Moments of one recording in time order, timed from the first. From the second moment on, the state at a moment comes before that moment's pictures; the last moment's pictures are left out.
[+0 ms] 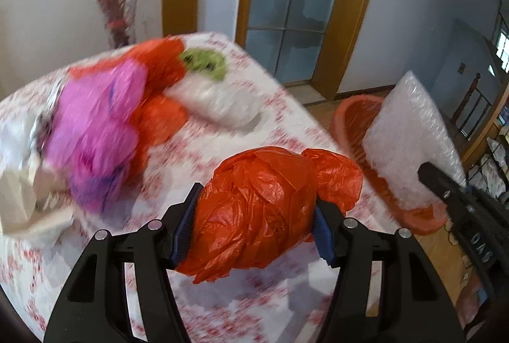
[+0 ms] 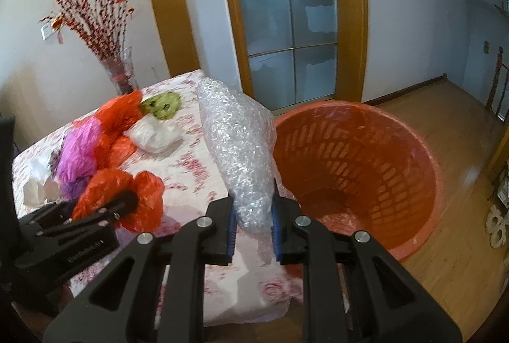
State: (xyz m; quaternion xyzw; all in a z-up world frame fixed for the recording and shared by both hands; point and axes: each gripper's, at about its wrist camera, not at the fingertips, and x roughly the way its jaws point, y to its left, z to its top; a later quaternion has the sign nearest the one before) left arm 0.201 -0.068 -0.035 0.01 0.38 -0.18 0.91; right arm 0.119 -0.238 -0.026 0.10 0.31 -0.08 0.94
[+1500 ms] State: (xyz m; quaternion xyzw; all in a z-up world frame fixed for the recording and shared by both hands) left arm 0.239 -0.205 -0.038 0.03 0.40 -0.28 0.87; right arm 0.127 -0.383 -0.037 0.22 0.28 -0.17 0.92
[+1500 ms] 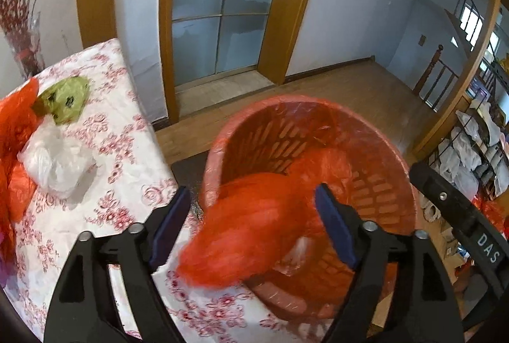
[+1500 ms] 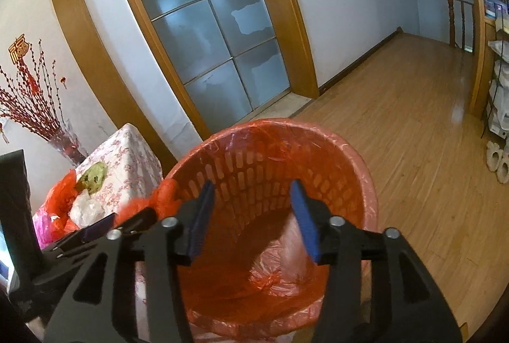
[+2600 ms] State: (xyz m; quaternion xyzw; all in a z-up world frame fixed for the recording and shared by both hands) left arm 0.179 0.008 0.006 0.02 0.32 -0.10 0.94; right arm 0.124 -0.234 -0.011 0.11 0.30 -0.08 0.94
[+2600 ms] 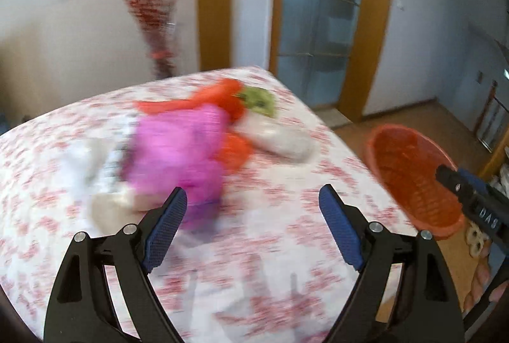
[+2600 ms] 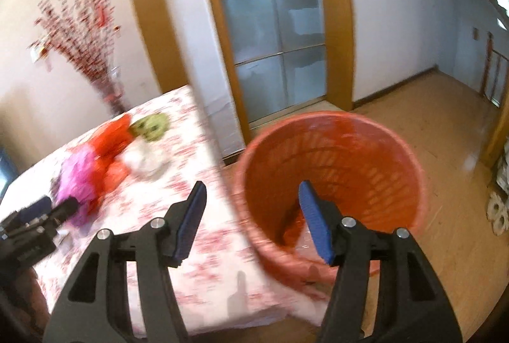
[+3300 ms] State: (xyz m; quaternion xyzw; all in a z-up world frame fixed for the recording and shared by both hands) left arm 0.193 0.133 -0.040 -0.03 0.39 0.03 0.92; right arm 0.147 -0.130 -0.019 0.05 0.33 0.01 0.94
